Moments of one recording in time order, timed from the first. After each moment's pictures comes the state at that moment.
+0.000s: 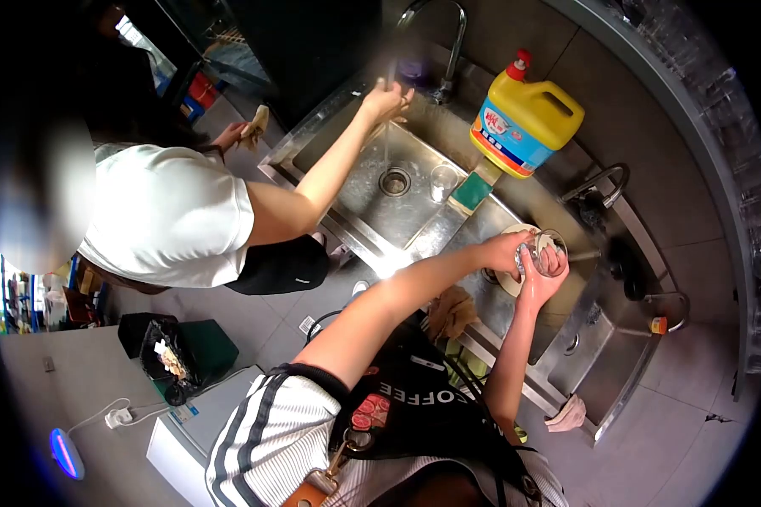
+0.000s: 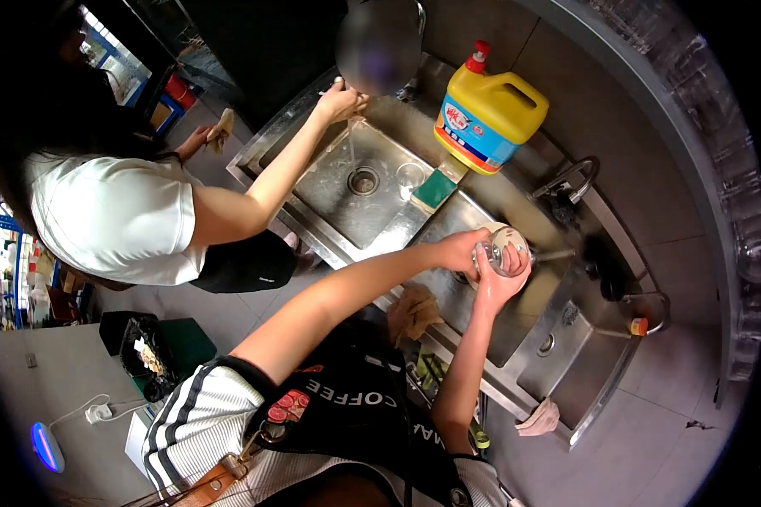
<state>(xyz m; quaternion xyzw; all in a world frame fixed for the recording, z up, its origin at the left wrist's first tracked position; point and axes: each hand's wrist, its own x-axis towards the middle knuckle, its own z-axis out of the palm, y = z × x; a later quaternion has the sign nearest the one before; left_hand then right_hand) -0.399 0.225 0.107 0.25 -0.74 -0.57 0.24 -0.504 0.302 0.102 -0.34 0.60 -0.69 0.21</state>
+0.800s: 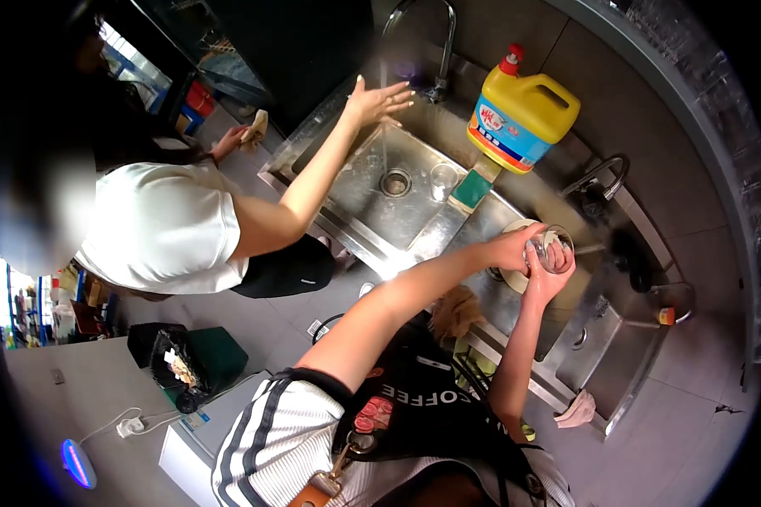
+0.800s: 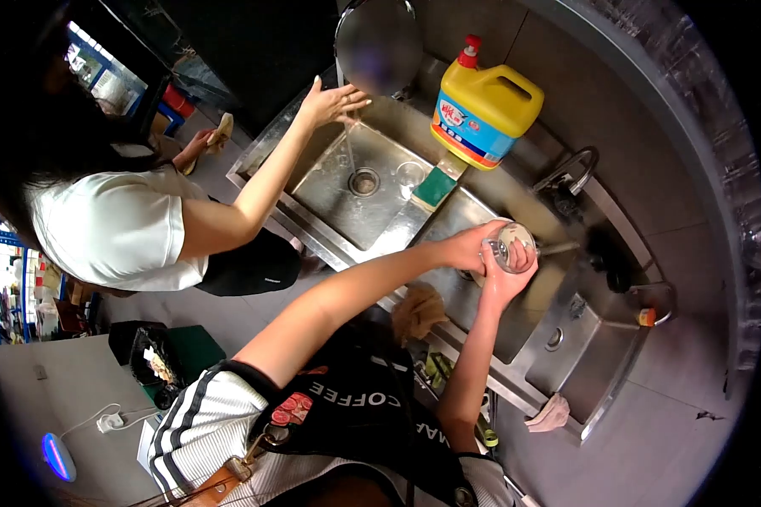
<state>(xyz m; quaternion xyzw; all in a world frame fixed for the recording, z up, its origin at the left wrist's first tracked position) -0.422 0.221 0.084 0.18 -0.71 -0.61 0.30 -0.506 0.300 0.107 -0.32 0.60 -0.70 0.20</state>
